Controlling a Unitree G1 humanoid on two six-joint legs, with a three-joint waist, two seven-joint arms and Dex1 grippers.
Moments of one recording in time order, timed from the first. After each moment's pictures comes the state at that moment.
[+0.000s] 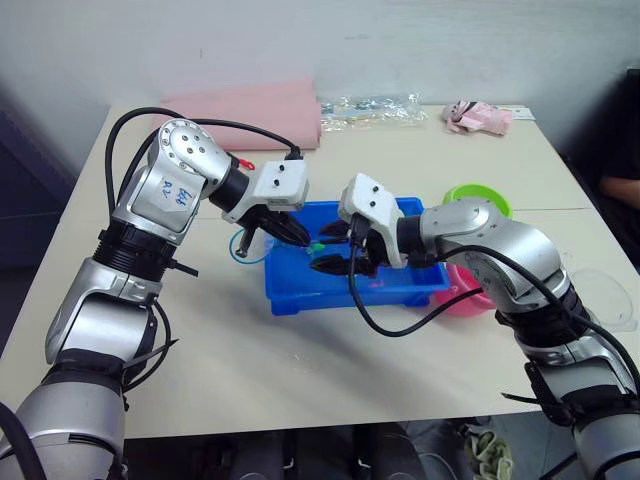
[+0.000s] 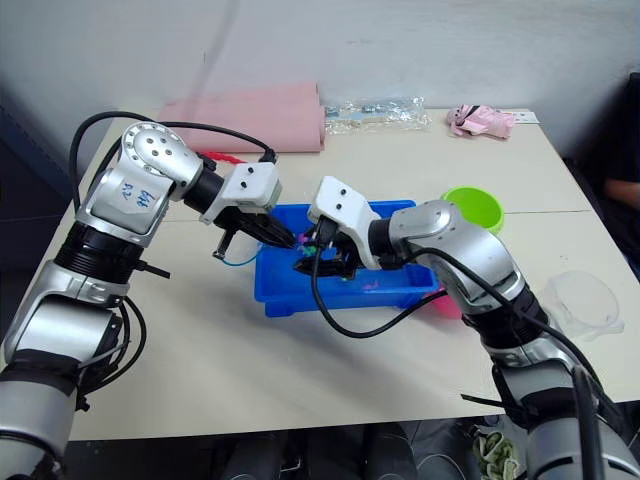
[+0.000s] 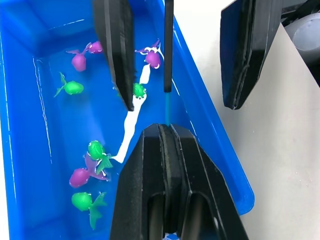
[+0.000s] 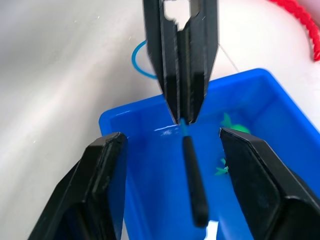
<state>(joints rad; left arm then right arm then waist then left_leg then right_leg) -1.14 0.63 -0.37 0.32 -0.01 0.31 -1.50 -0.89 -0.58 0.36 -0.23 0.43 0.88 0.86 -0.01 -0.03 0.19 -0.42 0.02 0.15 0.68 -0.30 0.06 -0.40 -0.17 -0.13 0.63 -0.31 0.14</state>
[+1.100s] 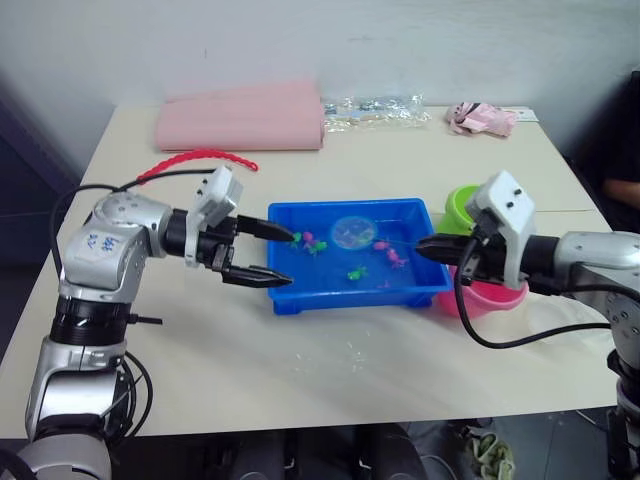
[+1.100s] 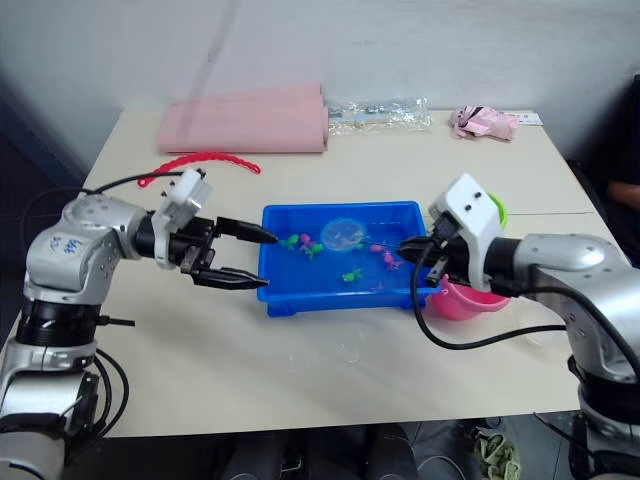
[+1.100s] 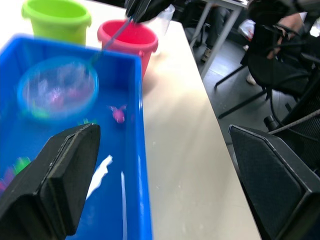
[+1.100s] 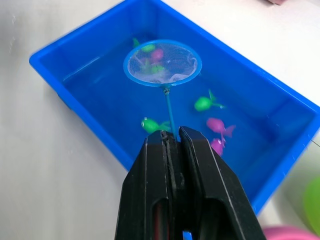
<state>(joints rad) -0.73 0.68 -0.01 0.00 -0.39 0.70 -1.41 -0.52 -0.83 -0.18 -0.58 0.56 1.22 0.79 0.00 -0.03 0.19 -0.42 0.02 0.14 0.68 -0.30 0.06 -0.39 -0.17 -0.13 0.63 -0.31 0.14</state>
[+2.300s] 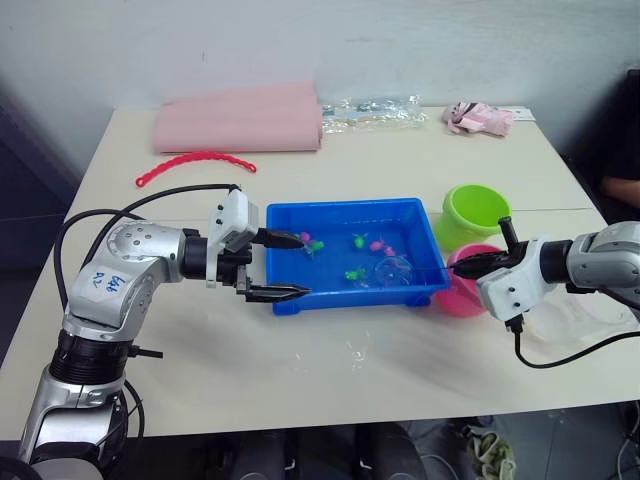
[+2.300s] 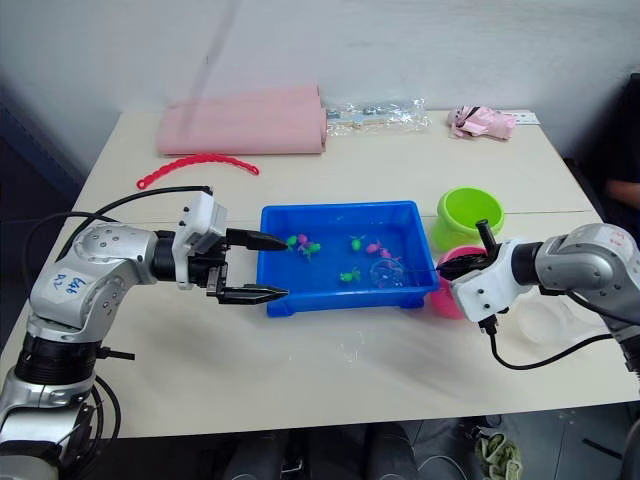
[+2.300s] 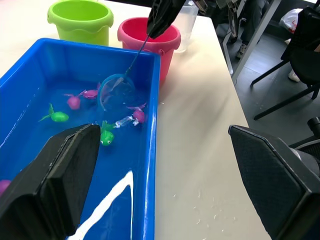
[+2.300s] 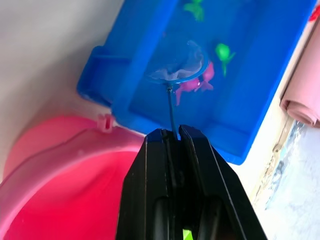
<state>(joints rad) -0.58 0.69 -0.03 -0.23 -0.45 0.66 -1.13 -0.55 -1.14 0.20 0.20 -0.23 -0.73 1.02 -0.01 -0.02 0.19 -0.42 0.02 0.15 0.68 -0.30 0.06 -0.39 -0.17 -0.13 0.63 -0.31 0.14</state>
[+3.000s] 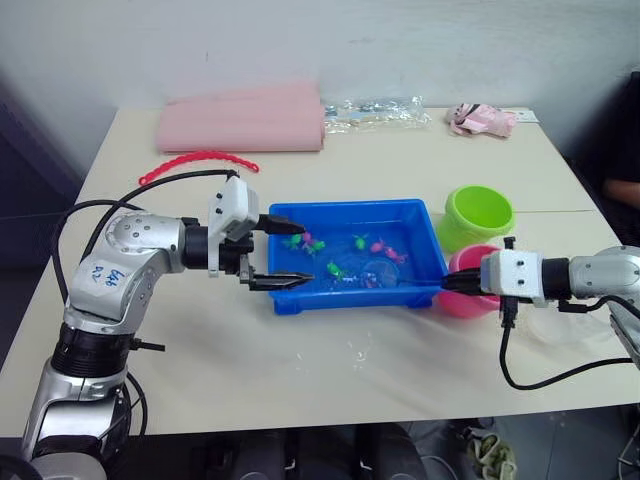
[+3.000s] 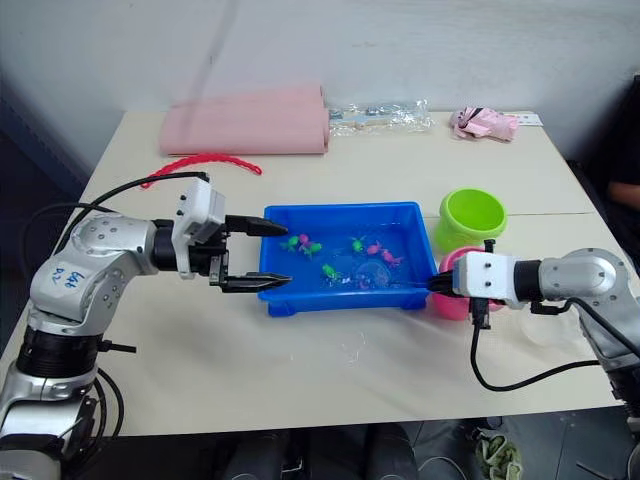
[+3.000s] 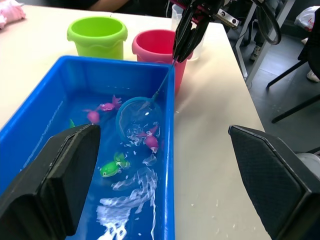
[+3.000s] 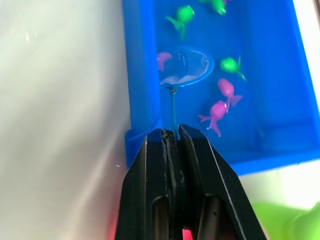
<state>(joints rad) -0.62 0.68 -0.03 -0.21 -0.45 0.61 -1.09 -0.34 -1.07 0.09 0.00 0.27 -0.05 1.16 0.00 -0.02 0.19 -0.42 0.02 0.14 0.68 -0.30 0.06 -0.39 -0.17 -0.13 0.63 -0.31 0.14</state>
